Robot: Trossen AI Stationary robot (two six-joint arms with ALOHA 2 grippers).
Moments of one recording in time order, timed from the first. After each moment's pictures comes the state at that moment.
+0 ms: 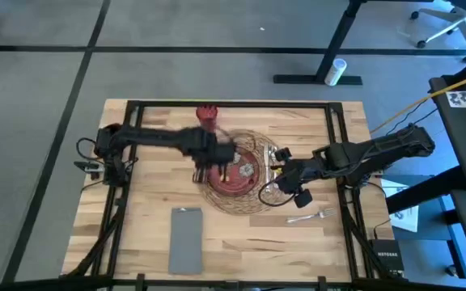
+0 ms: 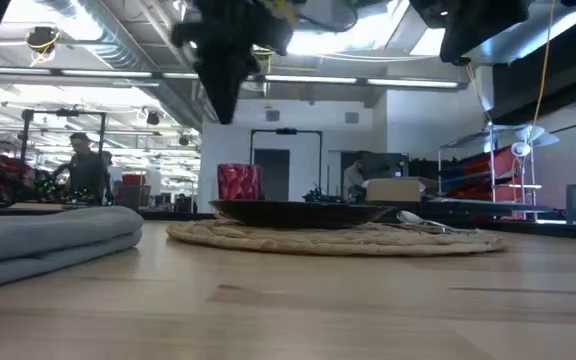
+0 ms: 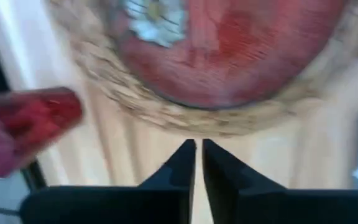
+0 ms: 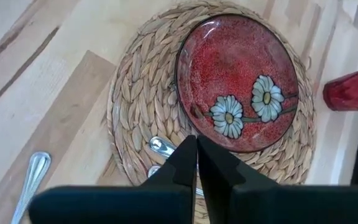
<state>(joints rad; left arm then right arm) -0.03 1.85 1.69 -1.36 -0.28 0.05 0.27 1.27 1.12 -0.87 0.15 -0.33</state>
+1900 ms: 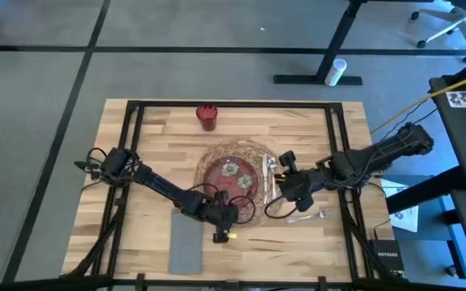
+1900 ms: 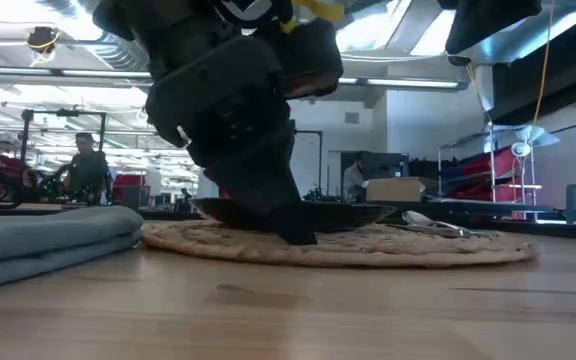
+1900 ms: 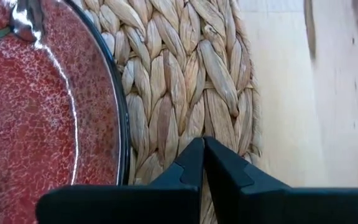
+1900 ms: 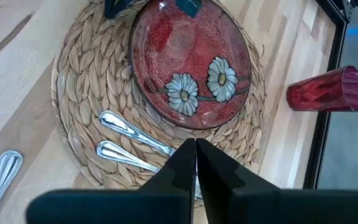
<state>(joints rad) -0.39 2.02 1.26 -0.23 -0.24 -0.29 0.39 1.27 1.12 -0.89 0.36 -0.27</state>
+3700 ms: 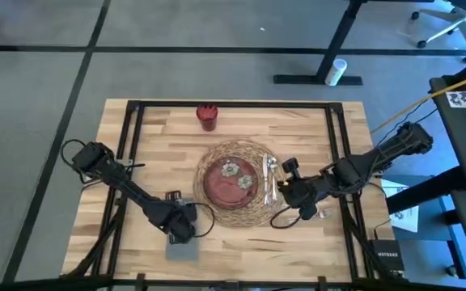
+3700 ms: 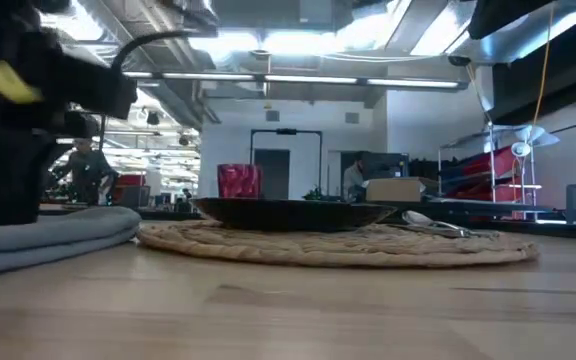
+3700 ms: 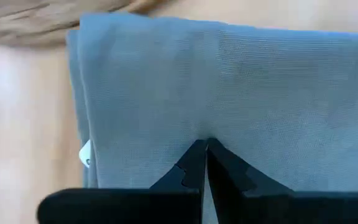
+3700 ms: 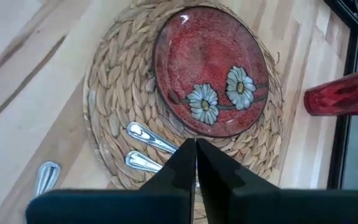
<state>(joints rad) -0.57 1.78 1.02 -0.86 -0.26 -0.73 0.50 1.27 1.12 -0.89 0.36 -0.15</state>
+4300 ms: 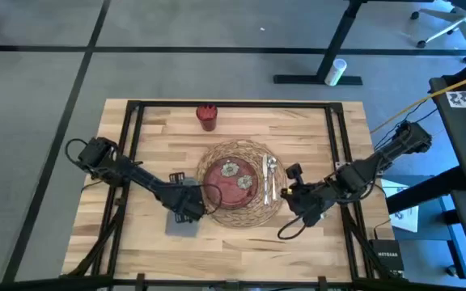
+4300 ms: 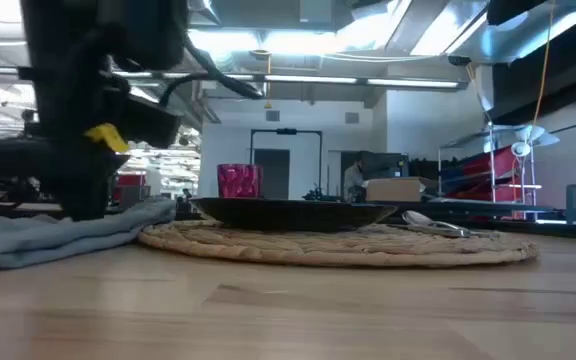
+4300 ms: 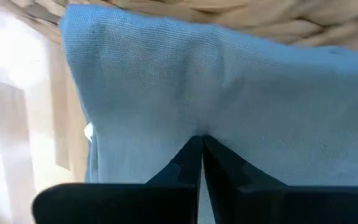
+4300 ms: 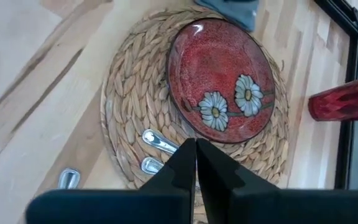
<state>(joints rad) -0.38 1.79 1.02 -0.92 -0.35 -0.58 0.59 1.27 1.12 -0.89 0.40 -0.06</state>
